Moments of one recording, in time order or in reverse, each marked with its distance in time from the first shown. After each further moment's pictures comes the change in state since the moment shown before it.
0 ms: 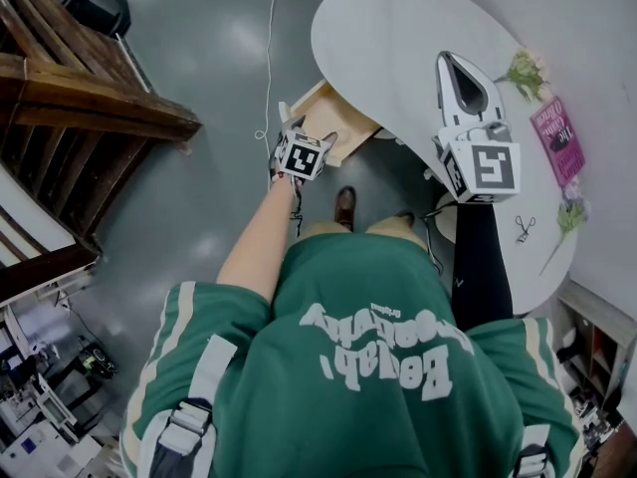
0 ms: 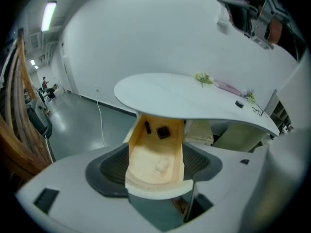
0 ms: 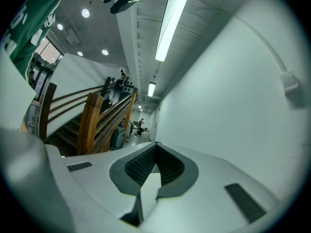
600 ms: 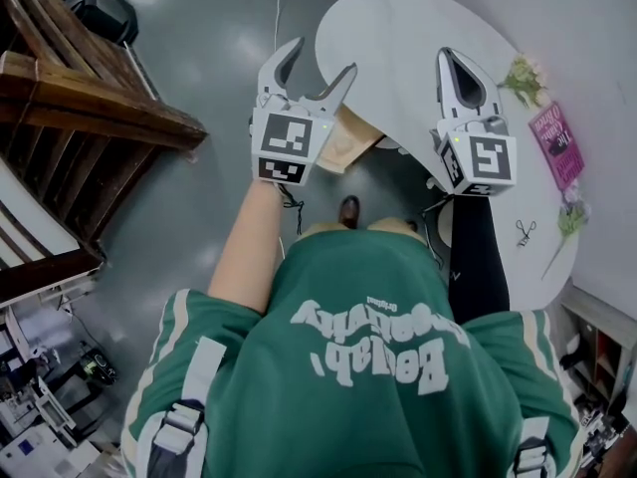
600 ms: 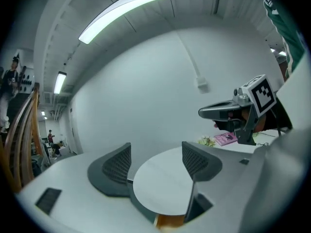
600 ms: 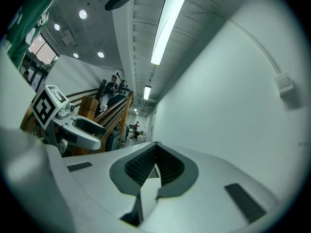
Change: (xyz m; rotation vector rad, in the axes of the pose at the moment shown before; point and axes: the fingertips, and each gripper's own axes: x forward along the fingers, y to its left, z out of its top) left arm -0.209 -0.025 0.265 0.230 -0.730 0.088; right arm 0.002 -0.013 0.013 0.022 -0.038 -0.064
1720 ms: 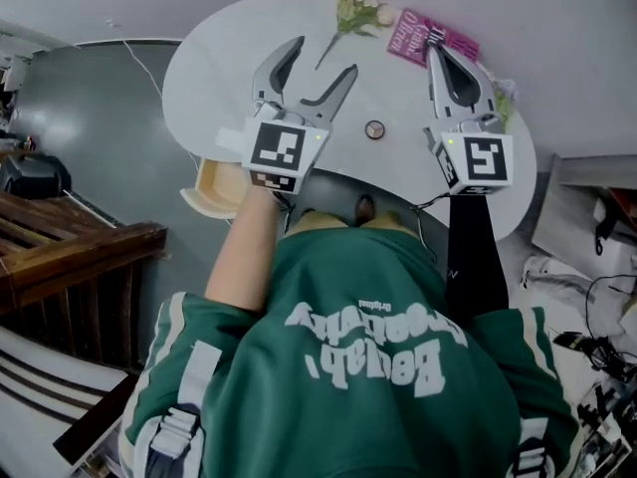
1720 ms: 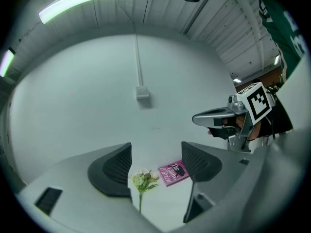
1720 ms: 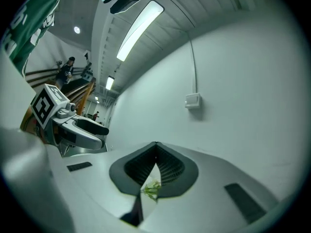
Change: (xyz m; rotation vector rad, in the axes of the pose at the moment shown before) left arm 0.124 -0.325 0.092 0.014 -0.185 -0.571; right arm -0.254 -0.230 -0.030 -0.040 0.078 -0.501
